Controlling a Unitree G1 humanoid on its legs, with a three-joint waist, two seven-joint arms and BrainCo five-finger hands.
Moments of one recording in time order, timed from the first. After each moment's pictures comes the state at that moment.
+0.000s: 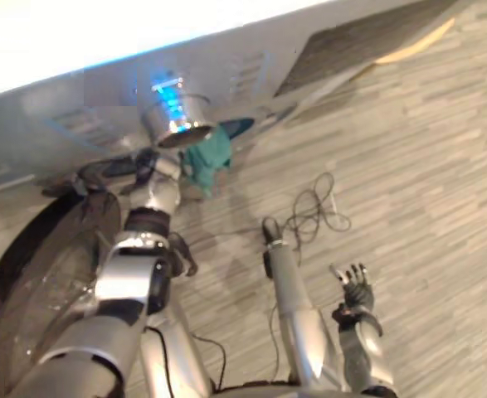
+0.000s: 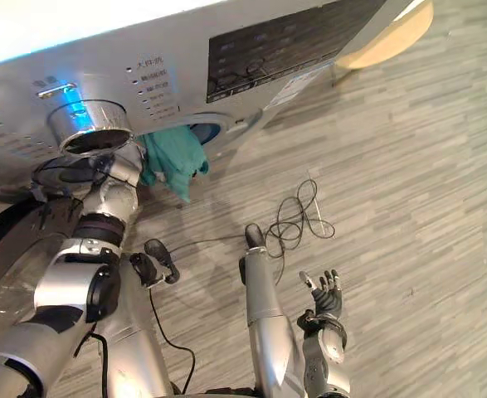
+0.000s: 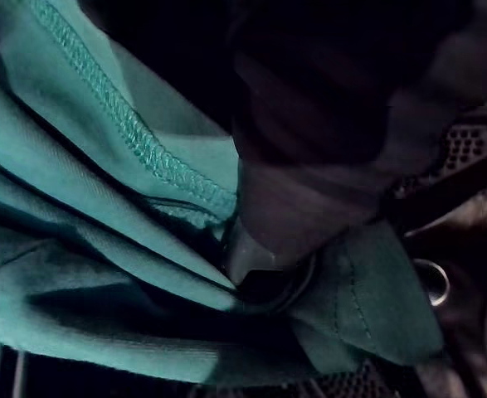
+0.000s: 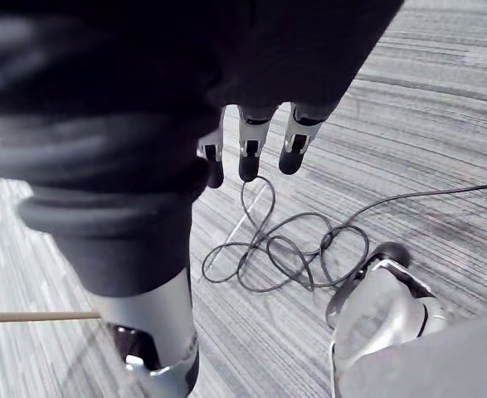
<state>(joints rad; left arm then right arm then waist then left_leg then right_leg) -1.02 0.28 0.13 0.82 -0.77 -0.13 0.29 0.09 0.06 -0.10 0.40 0.51 -0.22 -0.21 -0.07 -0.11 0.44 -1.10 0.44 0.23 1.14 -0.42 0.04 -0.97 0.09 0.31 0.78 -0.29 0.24</state>
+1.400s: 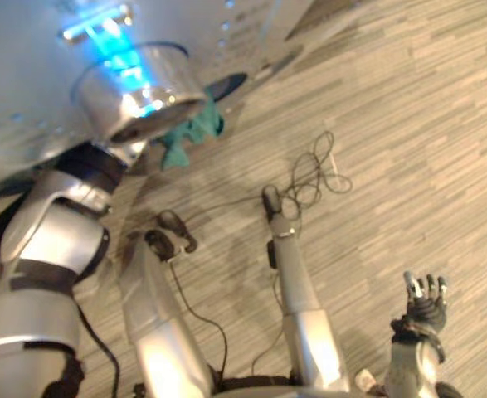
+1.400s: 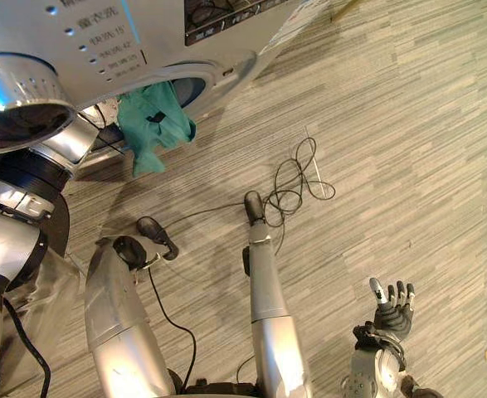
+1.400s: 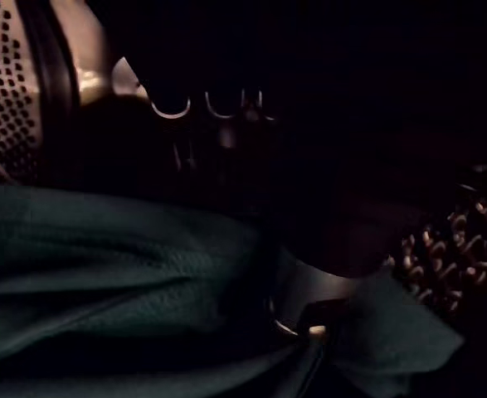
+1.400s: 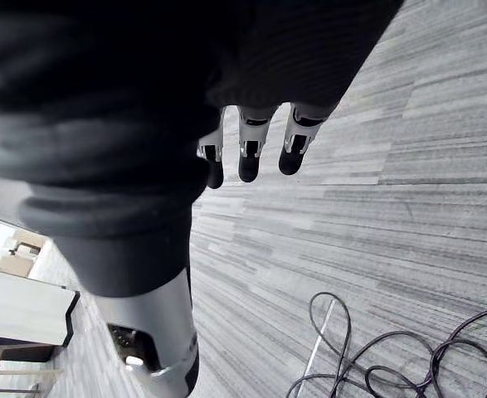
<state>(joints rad) -1.31 0.70 -0.58 0.65 0.03 -0.04 0.62 0.19 -0.03 -0.34 0.29 0.74 -0.32 -0.15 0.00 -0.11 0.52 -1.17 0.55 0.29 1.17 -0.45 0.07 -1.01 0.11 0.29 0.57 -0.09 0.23</state>
